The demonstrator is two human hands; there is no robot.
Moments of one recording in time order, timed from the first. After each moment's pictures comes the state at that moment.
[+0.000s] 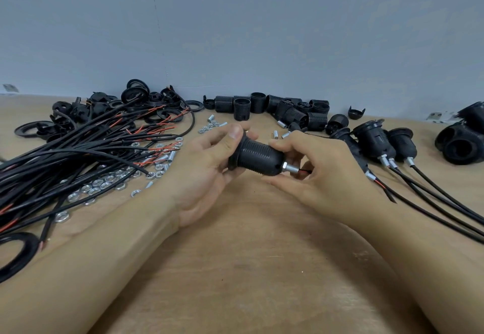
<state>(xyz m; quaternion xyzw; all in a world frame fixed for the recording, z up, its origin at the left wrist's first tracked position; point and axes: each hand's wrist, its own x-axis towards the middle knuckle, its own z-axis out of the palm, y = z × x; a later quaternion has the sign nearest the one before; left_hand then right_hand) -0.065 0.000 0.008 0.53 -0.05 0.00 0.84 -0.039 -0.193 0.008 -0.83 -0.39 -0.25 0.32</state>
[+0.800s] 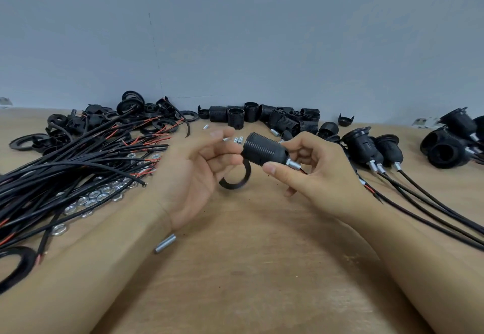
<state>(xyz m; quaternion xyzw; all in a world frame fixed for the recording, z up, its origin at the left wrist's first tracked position) -0.068 0.009 0.021 0.48 -0.04 0.01 0.88 -0.035 -0.197 0.005 -0.76 -0.27 -0.10 0.58</state>
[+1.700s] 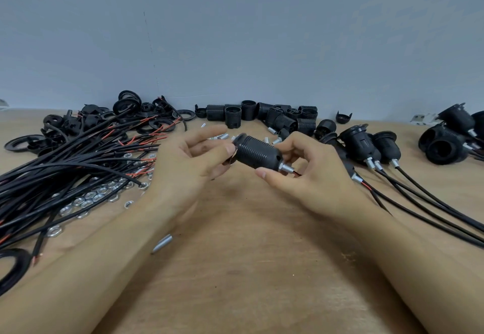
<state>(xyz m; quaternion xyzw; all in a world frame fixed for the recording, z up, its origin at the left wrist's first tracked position) -0.063 0.004 0.013 0.62 0.00 0.13 0.77 -0.035 -0.196 0.004 -0.82 -0.28 -0.16 0.47</state>
